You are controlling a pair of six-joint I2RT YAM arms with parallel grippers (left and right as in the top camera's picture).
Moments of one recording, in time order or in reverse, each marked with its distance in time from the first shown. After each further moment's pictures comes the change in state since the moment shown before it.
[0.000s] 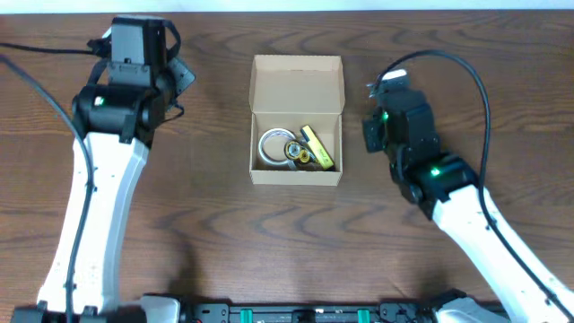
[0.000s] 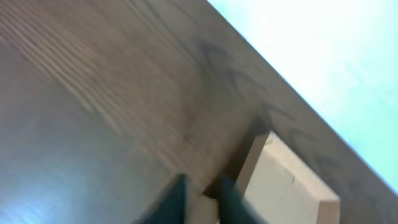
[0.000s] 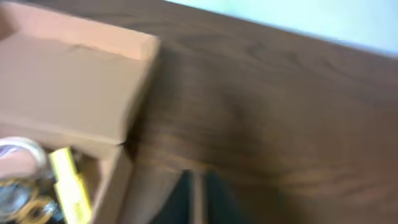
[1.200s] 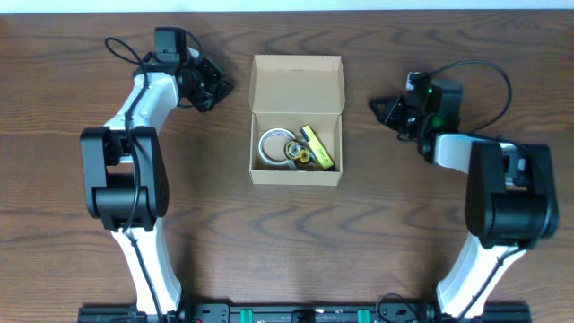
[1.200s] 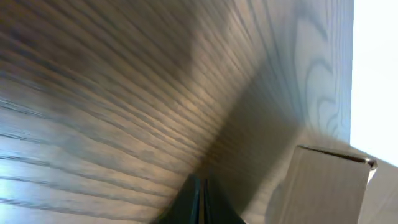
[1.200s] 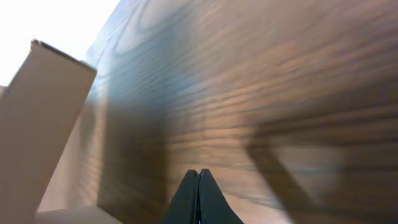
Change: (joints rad) left arm 0.114 0.674 0.000 0.431 0.753 -0.056; right arm -0.398 0.728 0.006 0.723 -0.942 0.563
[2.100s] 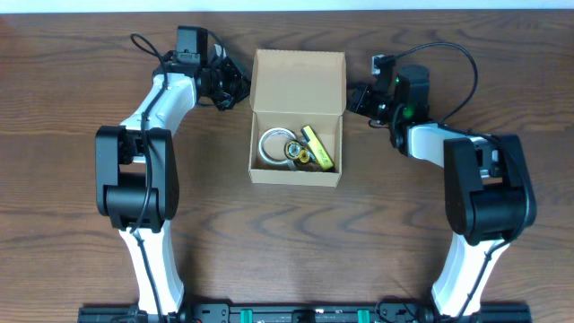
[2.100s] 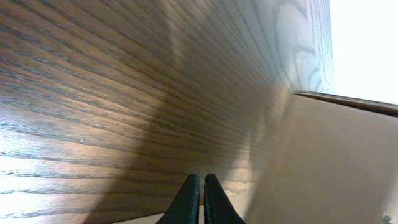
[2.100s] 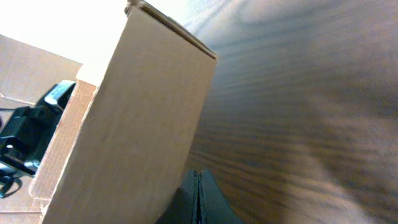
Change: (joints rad) left arm -0.078 0.000 0.000 0.050 0.103 0.015; right arm 0.144 0.034 0.104 0.111 -0.040 0.051
